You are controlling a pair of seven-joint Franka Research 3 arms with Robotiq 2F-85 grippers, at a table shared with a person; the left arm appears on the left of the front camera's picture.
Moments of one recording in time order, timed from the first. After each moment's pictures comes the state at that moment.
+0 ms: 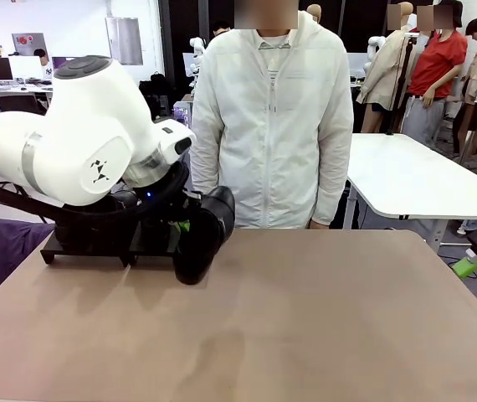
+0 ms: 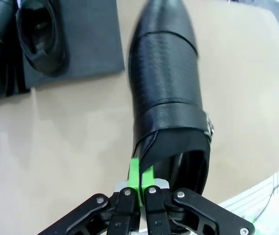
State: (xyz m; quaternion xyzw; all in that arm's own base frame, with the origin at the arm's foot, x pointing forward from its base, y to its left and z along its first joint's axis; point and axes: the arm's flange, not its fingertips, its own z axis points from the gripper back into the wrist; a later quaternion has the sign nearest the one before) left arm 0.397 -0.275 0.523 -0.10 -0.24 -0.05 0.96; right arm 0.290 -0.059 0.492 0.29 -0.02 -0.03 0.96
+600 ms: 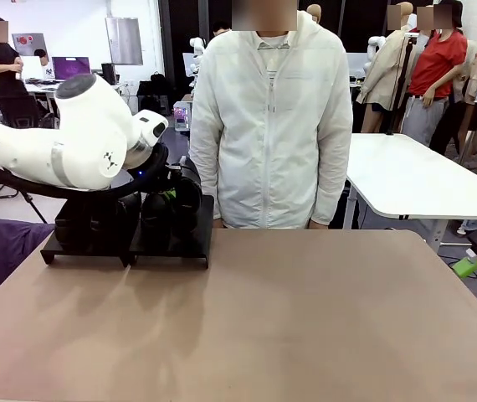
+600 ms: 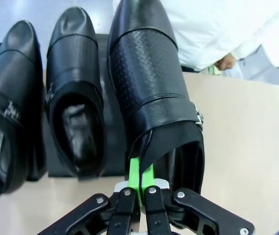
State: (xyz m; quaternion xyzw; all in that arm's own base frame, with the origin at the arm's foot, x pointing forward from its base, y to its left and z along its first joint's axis) left arm 0.557 -0.212 0.492 -0.15 -0.30 0.03 0.94; right arm 0.290 -0.059 0.492 0.29 -0.02 -0.03 0.96
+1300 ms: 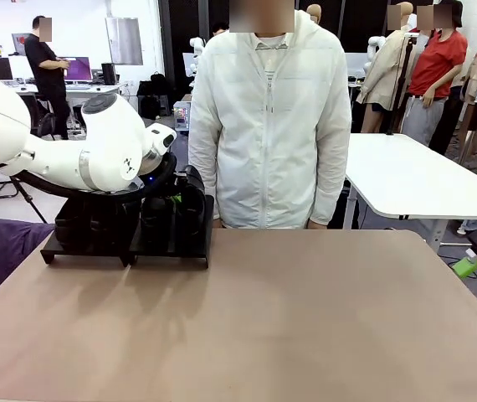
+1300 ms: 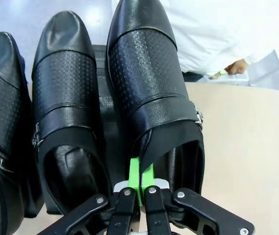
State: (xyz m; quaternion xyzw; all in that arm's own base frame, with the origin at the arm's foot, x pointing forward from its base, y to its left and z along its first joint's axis) left arm 0.613 -0.216 0.459 -0.14 -0.28 0.02 0.95; right arm 0.290 -0.059 0.492 0.29 -0.02 -0.03 0.96
